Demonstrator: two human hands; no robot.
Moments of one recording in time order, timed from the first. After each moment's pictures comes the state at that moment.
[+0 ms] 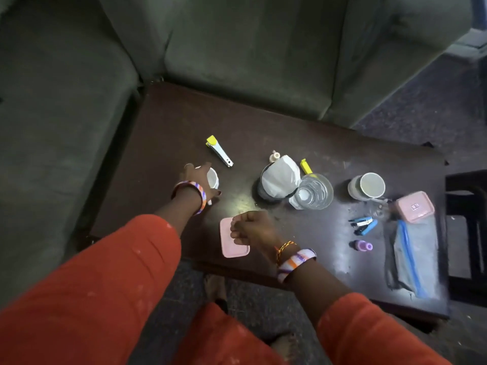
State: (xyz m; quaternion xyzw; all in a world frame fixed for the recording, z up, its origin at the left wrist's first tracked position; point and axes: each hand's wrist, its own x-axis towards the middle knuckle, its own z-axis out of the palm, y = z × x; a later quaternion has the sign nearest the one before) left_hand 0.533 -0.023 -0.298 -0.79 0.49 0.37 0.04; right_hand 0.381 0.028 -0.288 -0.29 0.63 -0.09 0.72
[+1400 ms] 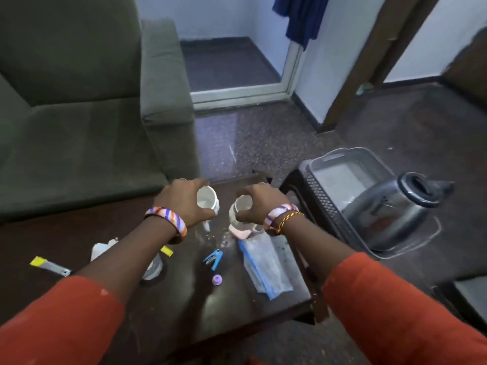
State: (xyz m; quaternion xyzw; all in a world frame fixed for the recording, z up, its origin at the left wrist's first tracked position) left_hand 0.168 -0.049 -0.103 -0.57 0.79 0.21 -0.01; right_hand -0.008 -0.013 -0.130 -0.65 0.72 -0.04 0.23
